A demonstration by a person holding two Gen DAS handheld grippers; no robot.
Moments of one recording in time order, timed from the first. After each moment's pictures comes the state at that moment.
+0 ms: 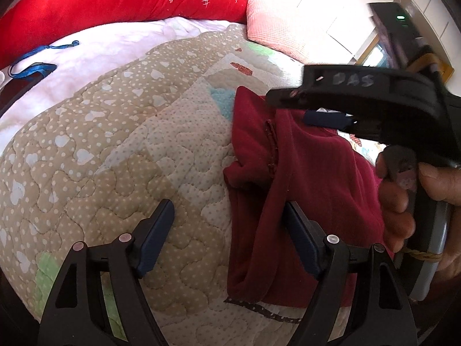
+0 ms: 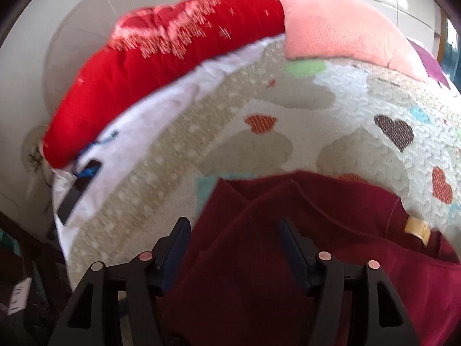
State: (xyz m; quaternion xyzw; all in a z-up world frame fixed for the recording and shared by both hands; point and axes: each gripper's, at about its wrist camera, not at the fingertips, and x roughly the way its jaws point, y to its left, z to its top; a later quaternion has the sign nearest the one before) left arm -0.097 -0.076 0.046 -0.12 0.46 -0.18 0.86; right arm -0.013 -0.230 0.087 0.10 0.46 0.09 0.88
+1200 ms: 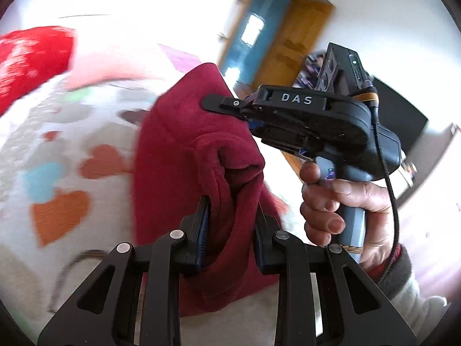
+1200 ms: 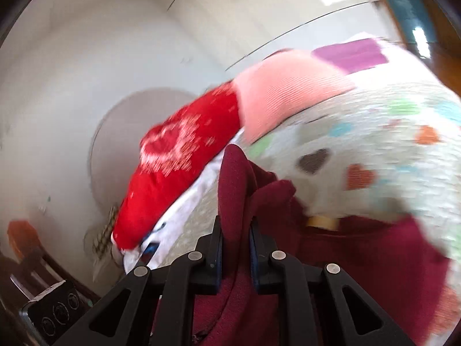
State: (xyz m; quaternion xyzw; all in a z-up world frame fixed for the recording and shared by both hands) left arm -0.182 -0.256 0.151 -0.01 0.38 -0.47 0.80; right arm -0.205 -0.417 0.134 0.33 0.24 0.11 0.91
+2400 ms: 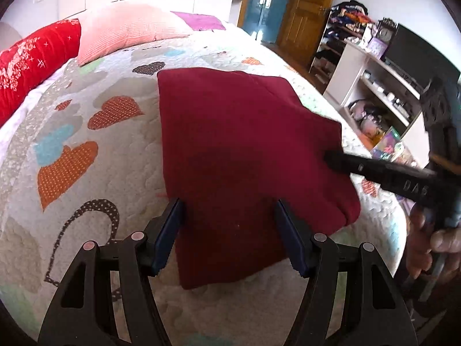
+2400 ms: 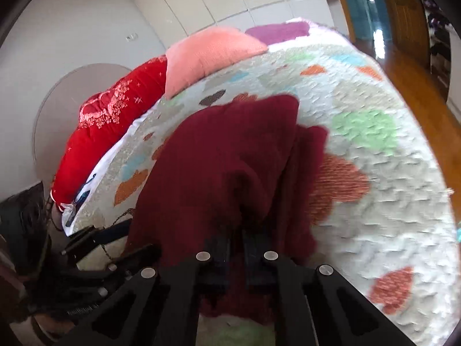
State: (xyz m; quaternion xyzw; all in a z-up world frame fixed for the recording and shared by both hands) left arm -0.206 -0.272 0.078 0.10 0.42 -0.39 0.81; right arm -0.349 -0.407 0.040 0.26 0.34 -0.03 0.90
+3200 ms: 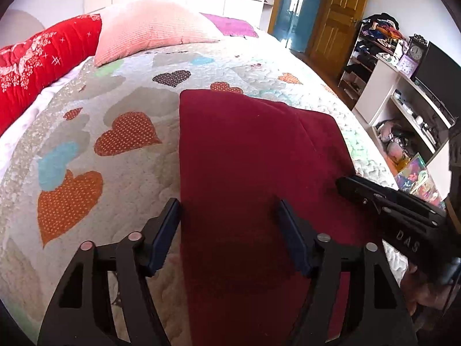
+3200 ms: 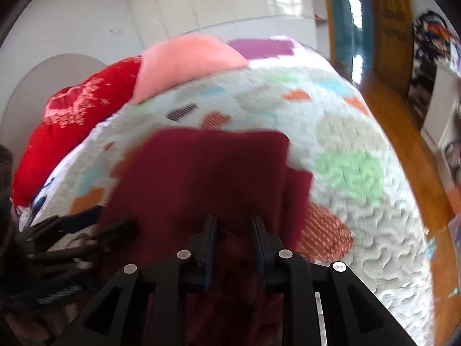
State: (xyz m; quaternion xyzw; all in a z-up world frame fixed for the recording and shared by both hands) left arm -0.151 -0.307 0.074 0.09 0.42 -0.32 0.85; right arm -0.296 -0.420 0.035 0.21 0.34 -0.12 0.91
